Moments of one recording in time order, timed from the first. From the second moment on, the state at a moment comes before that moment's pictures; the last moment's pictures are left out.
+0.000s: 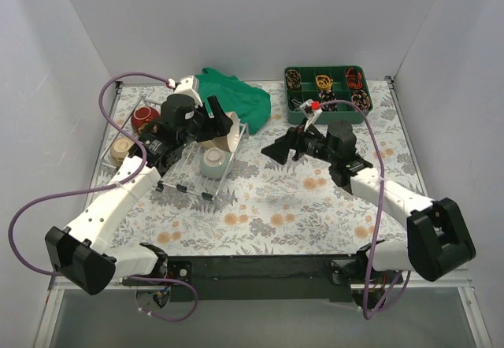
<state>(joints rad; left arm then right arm) -0.51 1.24 1.26 -0.45 -0.12 -0.56 0.48 1.28 0.73 0.44 -0.61 0.49</state>
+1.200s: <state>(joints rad) -0.51 0.98 0.89 -0.10 -0.03 -0.54 0.53 1.40 0.93 -0.02 -0.26 0.36</state>
